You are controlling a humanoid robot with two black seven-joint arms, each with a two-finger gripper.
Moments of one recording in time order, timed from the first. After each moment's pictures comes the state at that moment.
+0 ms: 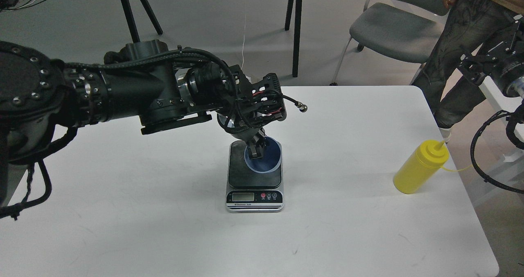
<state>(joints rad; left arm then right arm) -1.55 0.03 0.40 -0.94 1.90 -0.49 -0.49 0.82 -0.58 0.74 0.46 0.20 0.49 0.12</state>
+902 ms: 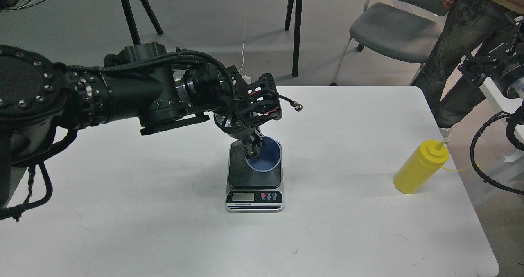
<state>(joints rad) -1.54 0.03 0.40 -0.89 1.89 -0.49 -0.49 0.82 -0.57 0.74 0.46 0.20 0.49 0.12</state>
